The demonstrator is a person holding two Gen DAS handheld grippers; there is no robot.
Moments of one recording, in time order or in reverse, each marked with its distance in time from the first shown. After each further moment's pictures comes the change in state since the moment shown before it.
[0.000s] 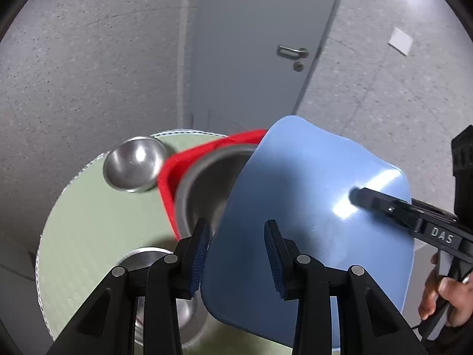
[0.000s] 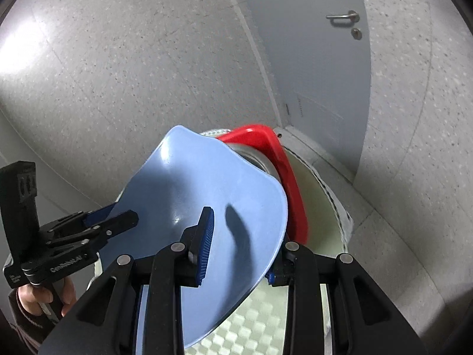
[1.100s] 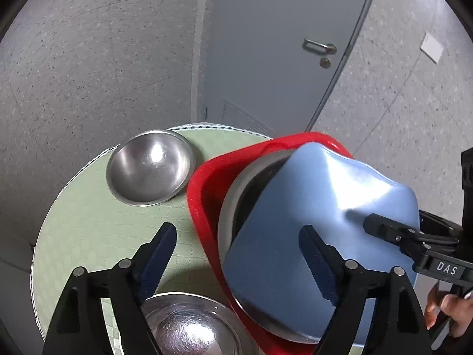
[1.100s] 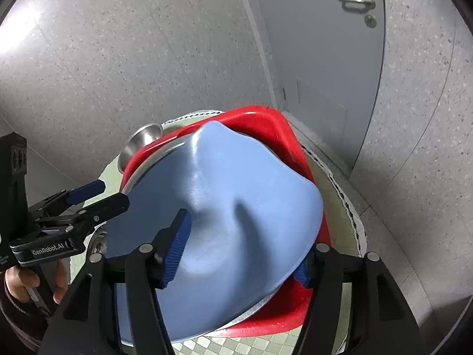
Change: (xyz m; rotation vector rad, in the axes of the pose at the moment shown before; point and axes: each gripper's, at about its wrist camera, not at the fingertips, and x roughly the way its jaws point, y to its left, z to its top) left arm 0.087 0.039 0.020 -0.044 0.025 0.044; right arm 0.073 0.000 0.010 -0.049 0.091 -0.068
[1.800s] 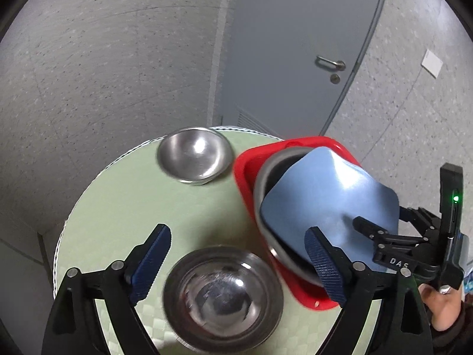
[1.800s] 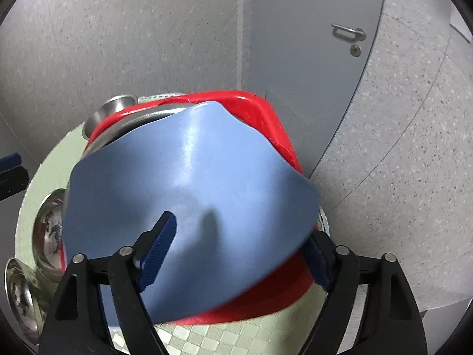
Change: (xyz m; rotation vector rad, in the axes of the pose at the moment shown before) left arm -0.085 0.026 -0.056 -0.052 -0.064 0.034; right arm 0.007 0.023 -0.028 -0.153 -0.028 -0.275
